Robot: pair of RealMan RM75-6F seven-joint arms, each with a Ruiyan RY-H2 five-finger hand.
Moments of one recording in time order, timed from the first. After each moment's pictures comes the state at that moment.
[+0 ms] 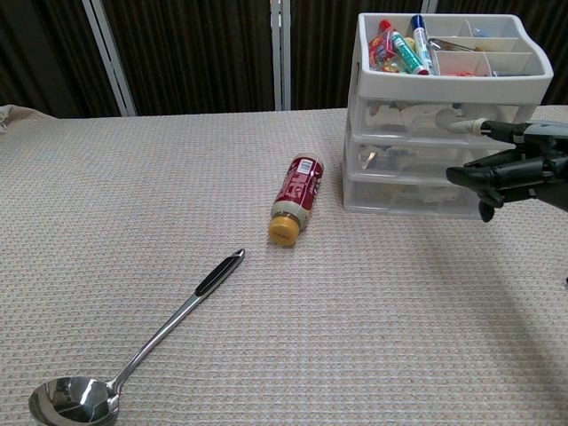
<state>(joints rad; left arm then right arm) -0.07 -1.09 -0.07 -1.64 1.50 1.55 0.06 0.43 -1.39 0.29 -1.89 -0.94 1.03 0.39</state>
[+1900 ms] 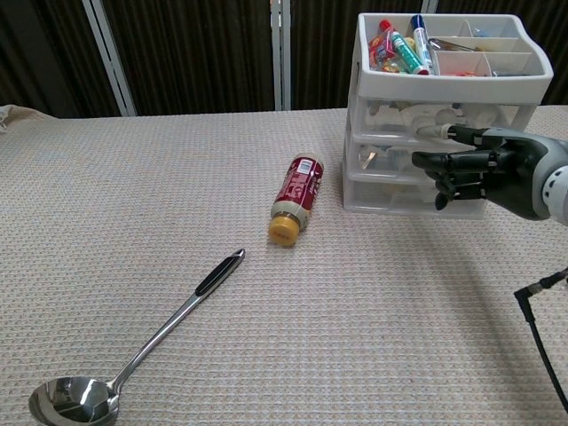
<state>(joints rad) -0.08 -1.09 -0.07 -1.64 1.49 1.54 0.07 0.48 -1.54 0.41 -1.75 -0.83 0.95 0.46</state>
